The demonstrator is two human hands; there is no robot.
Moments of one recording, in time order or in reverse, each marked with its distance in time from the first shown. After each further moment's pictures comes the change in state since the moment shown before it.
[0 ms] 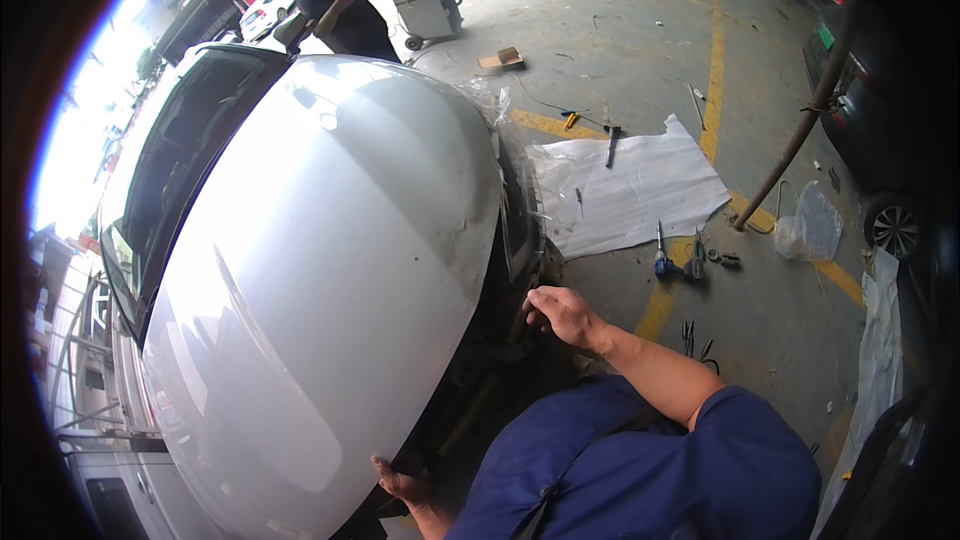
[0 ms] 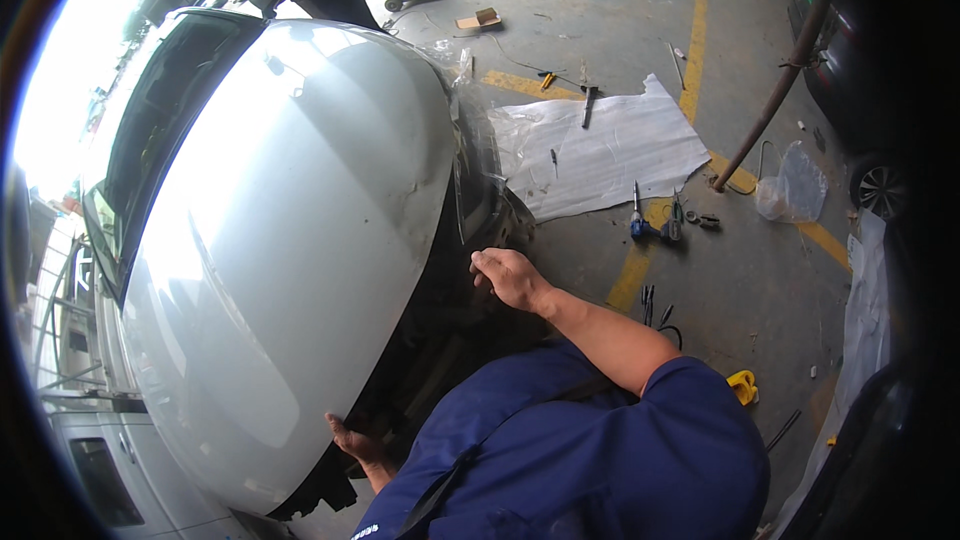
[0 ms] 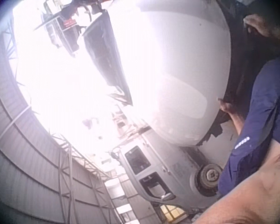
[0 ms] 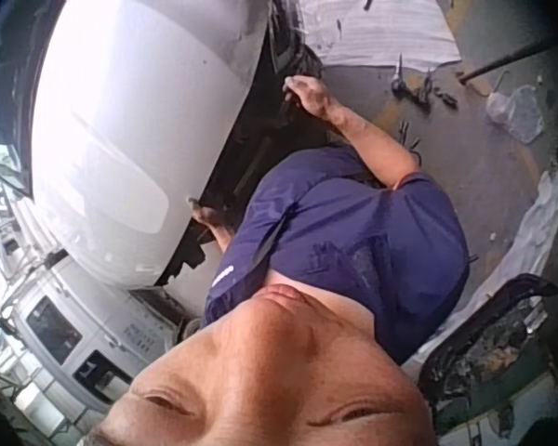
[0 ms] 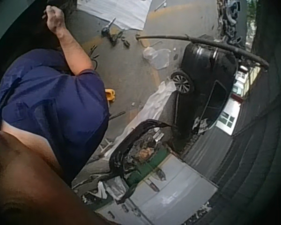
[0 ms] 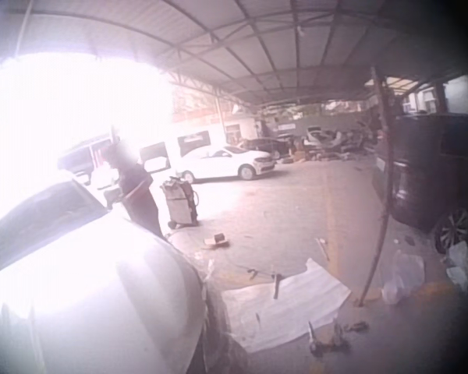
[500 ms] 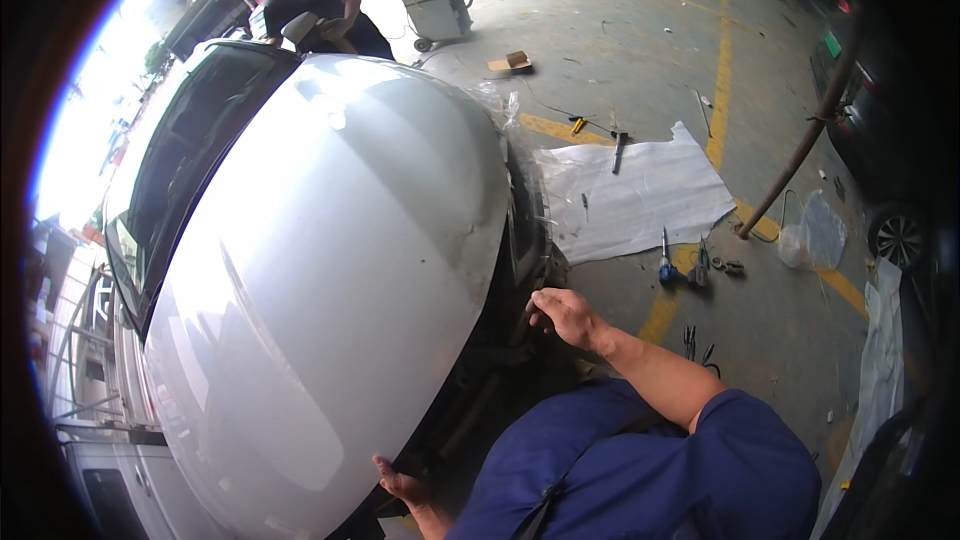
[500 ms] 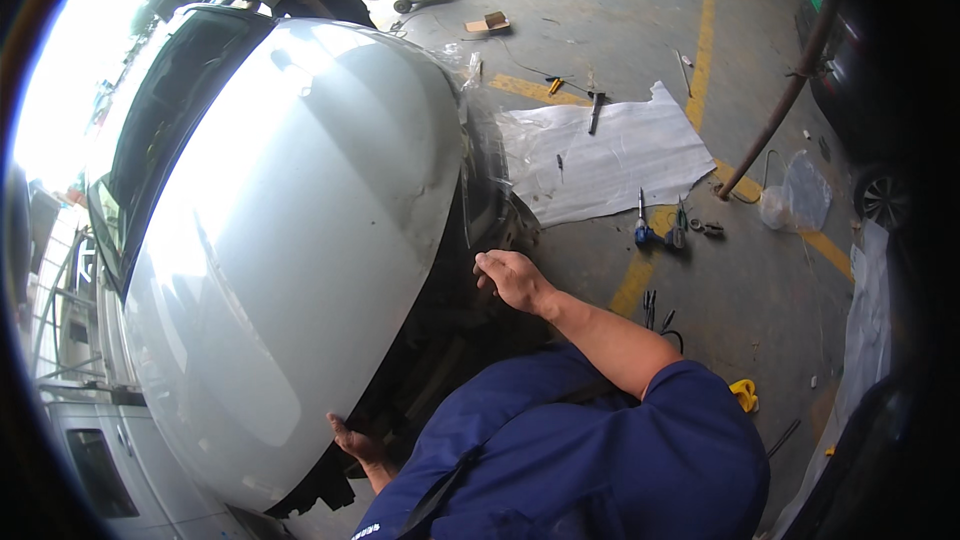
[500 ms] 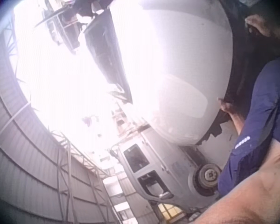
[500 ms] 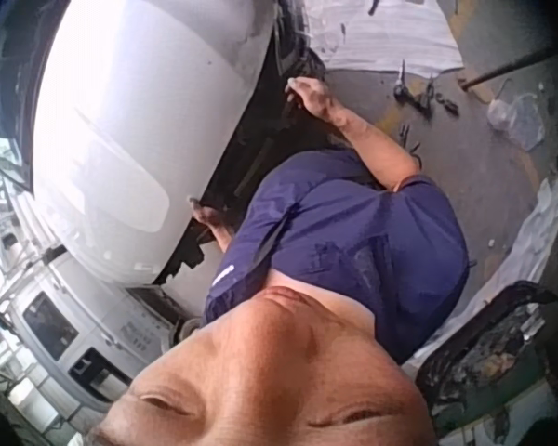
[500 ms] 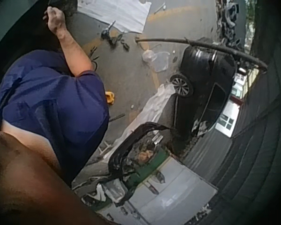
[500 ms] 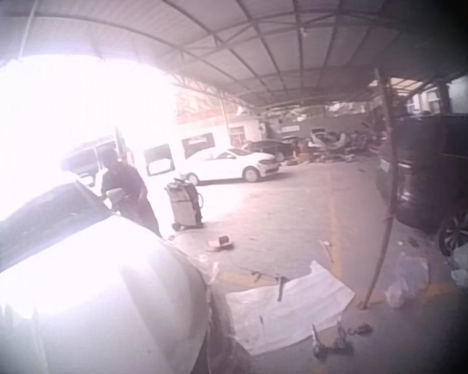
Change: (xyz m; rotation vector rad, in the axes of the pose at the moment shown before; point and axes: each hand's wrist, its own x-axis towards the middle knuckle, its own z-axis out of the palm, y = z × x) left_hand -0.014 0.019 0.035 0.032 0.103 0.051; right_hand 0.003 -0.007 0.001 0.017 -0.008 0.043
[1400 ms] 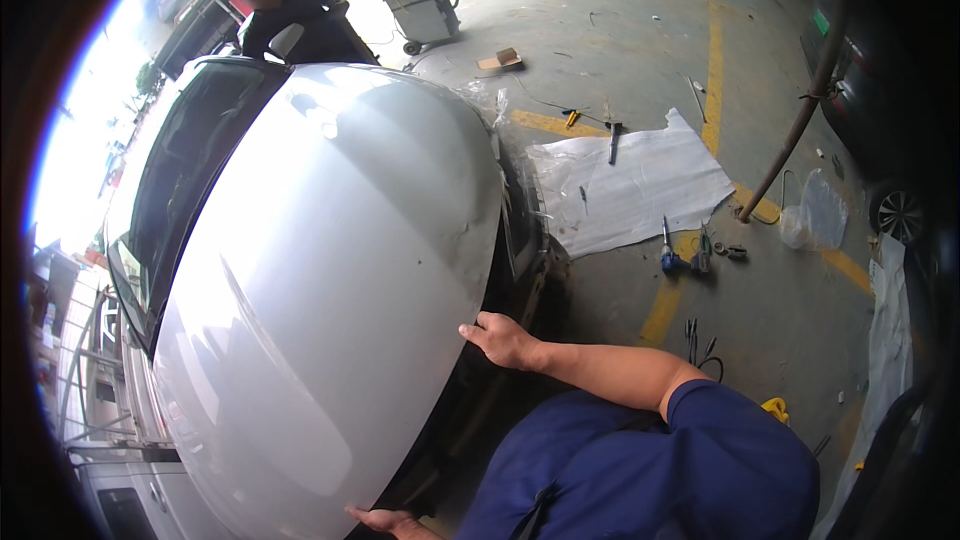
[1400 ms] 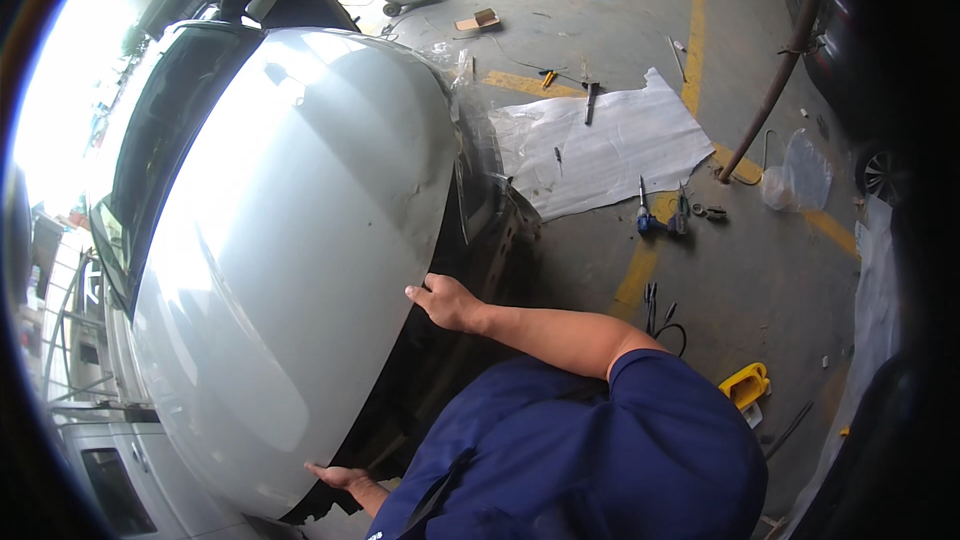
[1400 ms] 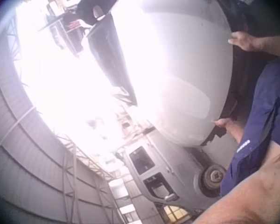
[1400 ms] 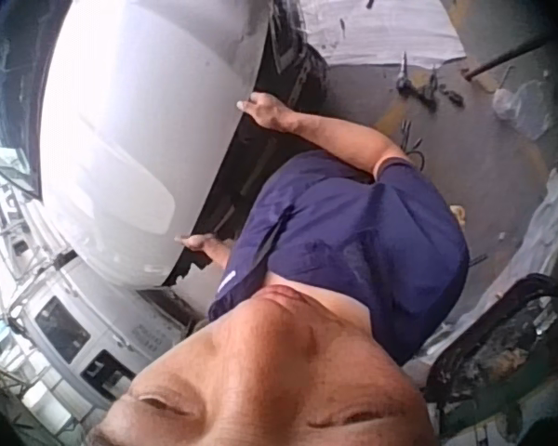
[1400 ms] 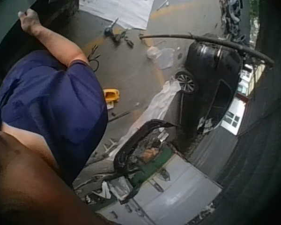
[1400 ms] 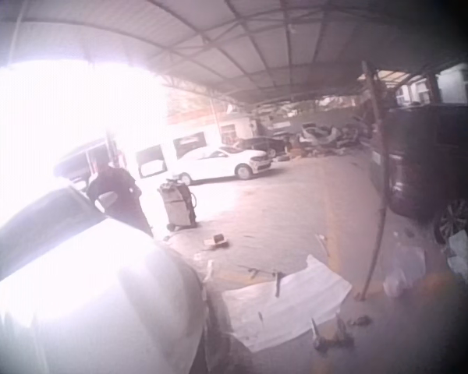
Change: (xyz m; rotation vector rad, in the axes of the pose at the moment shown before) left_hand 0.025 0.049 -0.067 -0.159 0.419 -0.054; right_hand 0.022 -0.021 0.093 -0.249 -0.161 0.085
